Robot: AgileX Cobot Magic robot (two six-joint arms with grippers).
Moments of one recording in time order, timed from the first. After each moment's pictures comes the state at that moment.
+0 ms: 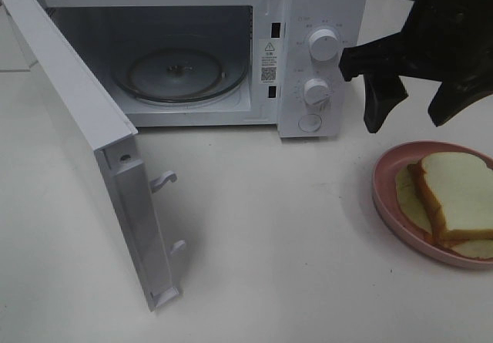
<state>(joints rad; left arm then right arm) -0.02 -0.01 -0.52 -0.05 1.08 0.03 0.43 1.57 -1.25 -0.08 1.11 0.36</state>
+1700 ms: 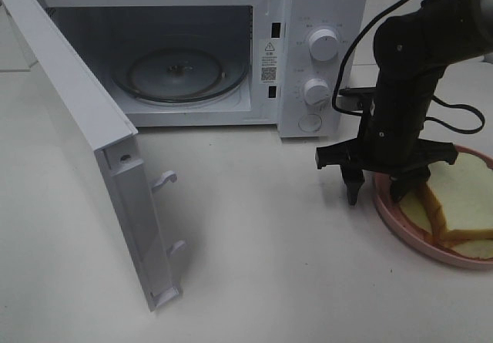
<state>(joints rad) -0.02 -0.01 -0.52 -0.05 1.08 0.03 0.34 1.99 -1.16 -0.11 0.75 0.44</state>
